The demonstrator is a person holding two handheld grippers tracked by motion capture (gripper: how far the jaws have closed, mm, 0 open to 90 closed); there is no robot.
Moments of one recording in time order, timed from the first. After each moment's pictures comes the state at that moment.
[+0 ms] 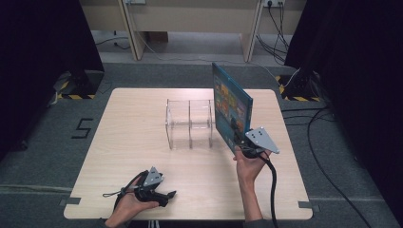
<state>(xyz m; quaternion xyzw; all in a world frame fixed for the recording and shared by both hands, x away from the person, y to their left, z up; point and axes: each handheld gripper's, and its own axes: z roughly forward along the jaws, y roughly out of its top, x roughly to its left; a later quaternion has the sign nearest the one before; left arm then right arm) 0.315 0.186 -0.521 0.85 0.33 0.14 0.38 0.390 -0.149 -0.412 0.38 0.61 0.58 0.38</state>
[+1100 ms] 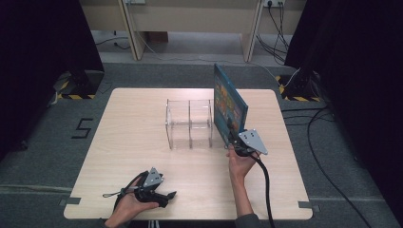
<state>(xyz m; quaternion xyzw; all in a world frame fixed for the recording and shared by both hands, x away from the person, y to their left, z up) 0.313 0.186 -0.521 0.85 0.33 0.14 0.38 0.414 -0.138 -0.454 0.39 0.59 0.58 0.41</state>
